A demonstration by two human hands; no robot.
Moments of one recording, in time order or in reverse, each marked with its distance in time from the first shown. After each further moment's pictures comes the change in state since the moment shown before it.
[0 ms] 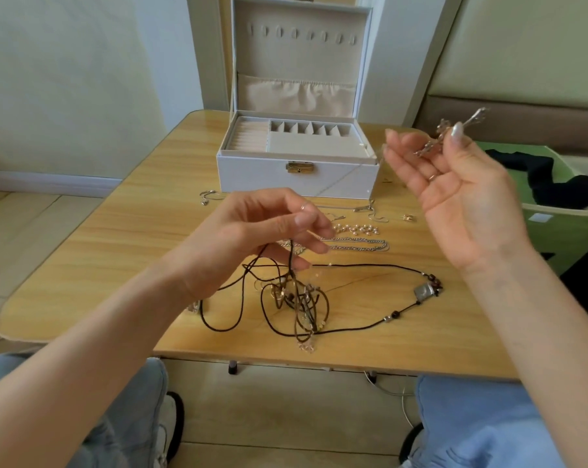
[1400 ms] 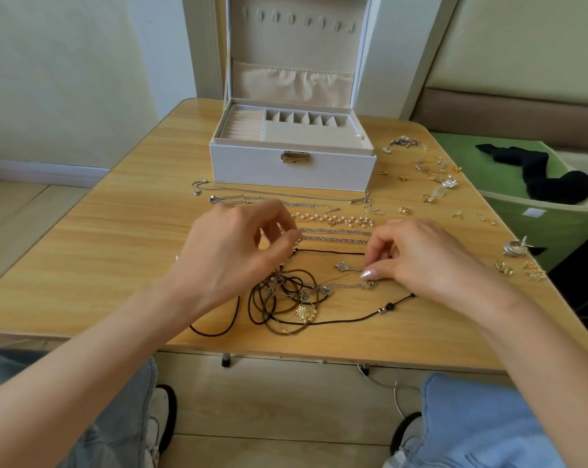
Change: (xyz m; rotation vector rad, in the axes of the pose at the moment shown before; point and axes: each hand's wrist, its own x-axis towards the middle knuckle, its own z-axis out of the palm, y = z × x) left_hand -0.006 -0.023 0.004 1.011 0.354 0.096; right_hand -0.032 0.016 -0.014 -1.782 -0.350 0.267
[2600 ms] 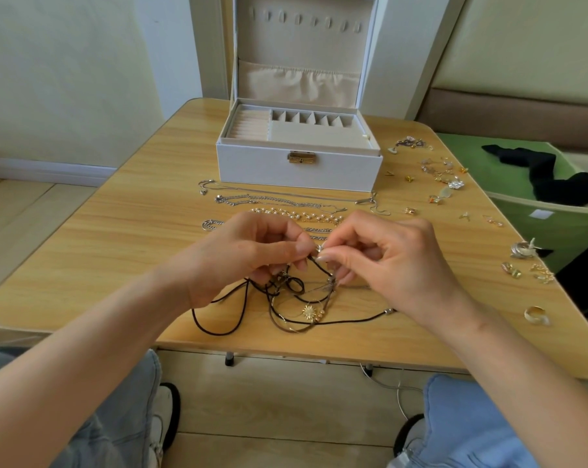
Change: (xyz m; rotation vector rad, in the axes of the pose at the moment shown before) left_hand 0.003 0.003 -0.011 -0.745 -0.470 -0.293; right_hand -0.003 -0.019 0.028 0.531 0.334 -0.639
